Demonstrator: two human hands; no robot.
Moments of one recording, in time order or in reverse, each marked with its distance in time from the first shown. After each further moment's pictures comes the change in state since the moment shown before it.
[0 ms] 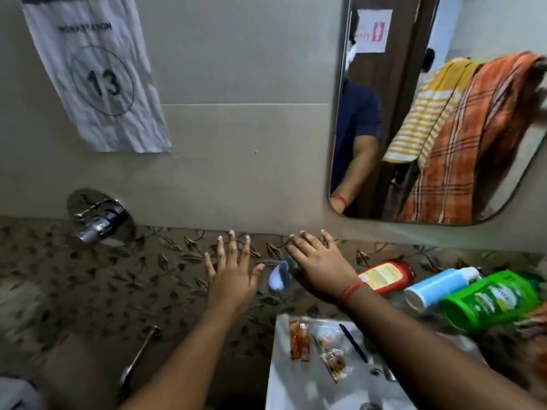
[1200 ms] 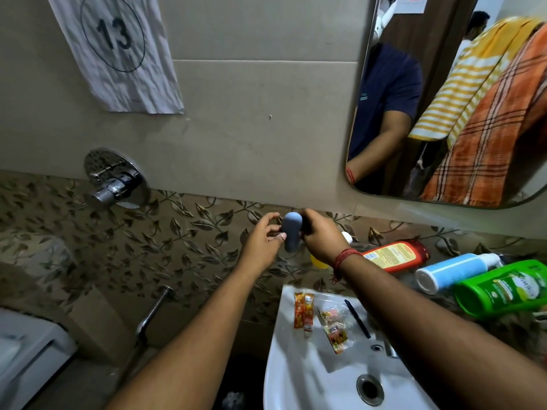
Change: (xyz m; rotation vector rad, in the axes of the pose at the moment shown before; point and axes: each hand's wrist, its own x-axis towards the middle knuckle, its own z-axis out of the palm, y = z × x) left_hand 0.001 0.048 -0.027 -1.075 -0.169 -0.284; right_hand 0.024 -0.013 -0.006 0.848 -0.066 0.376
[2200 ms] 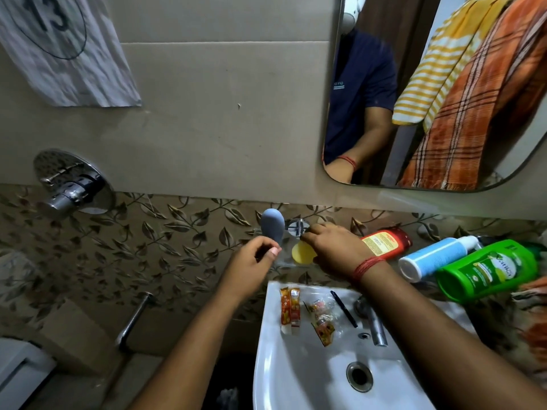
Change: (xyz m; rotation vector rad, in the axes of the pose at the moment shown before) left_hand -0.037 -0.009 0.008 0.180 -0.143 0.135; right_hand -0.036 0.043 -0.031 -0.798 -0.162 -0.262
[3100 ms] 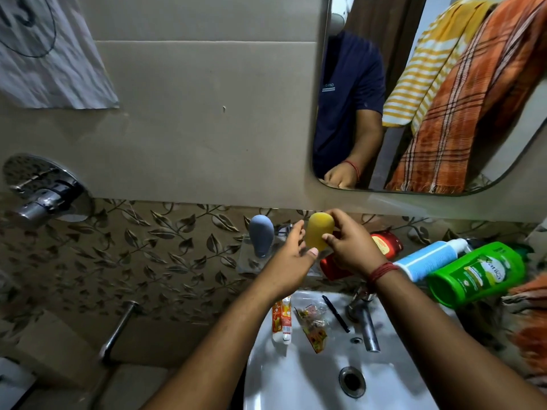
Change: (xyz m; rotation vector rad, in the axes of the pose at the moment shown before) left_hand 0.027 0.052 0.056 -0.227 -0.303 -0.114; right_hand -0.011 0.032 -0.006 0.864 0.221 0.460
